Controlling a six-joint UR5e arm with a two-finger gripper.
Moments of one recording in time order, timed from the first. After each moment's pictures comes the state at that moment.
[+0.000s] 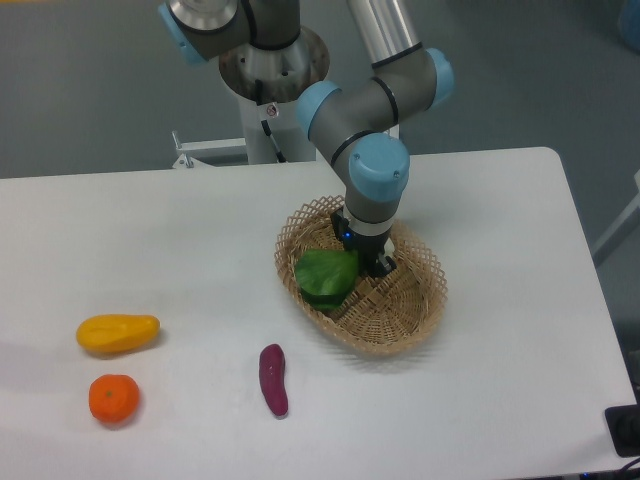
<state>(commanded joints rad) 2.55 -1.86 -1.92 -0.99 1.53 1.48</state>
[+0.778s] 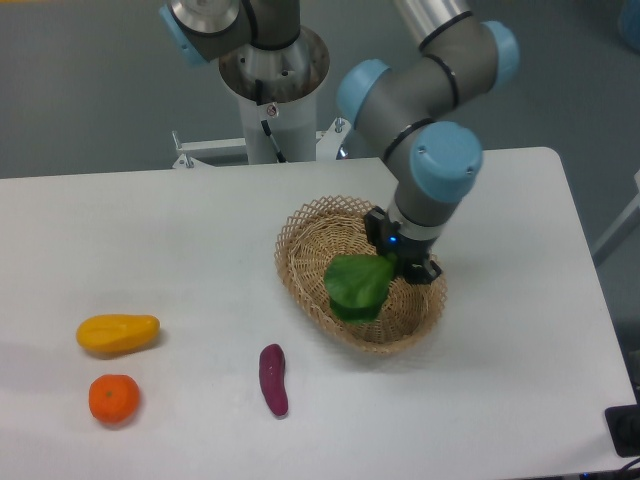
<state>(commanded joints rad) 2.58 -1.96 -1.51 -1.29 1.51 1.44</state>
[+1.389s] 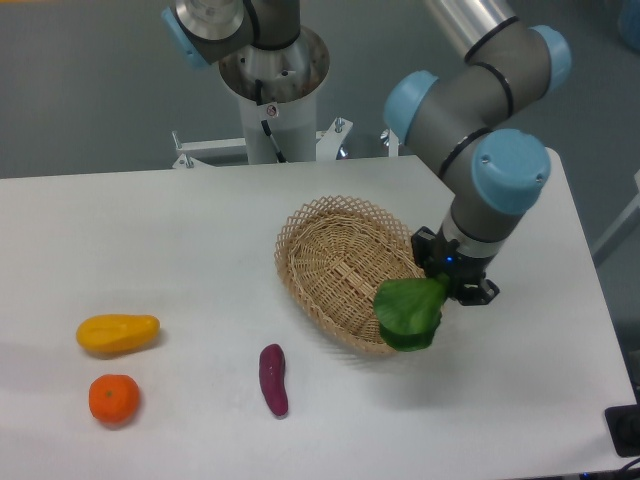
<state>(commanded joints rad) 2.63 -2.04 -1.40 -1.29 1.51 1.44</state>
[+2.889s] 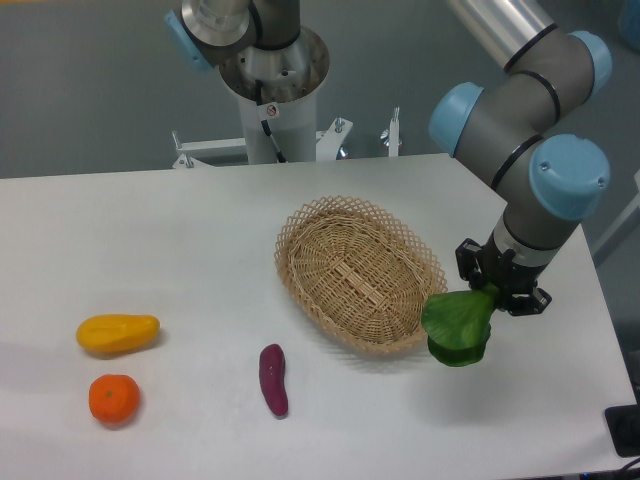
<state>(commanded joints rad) 2.66 -2.09 -1.32 -1.29 1.51 1.44</state>
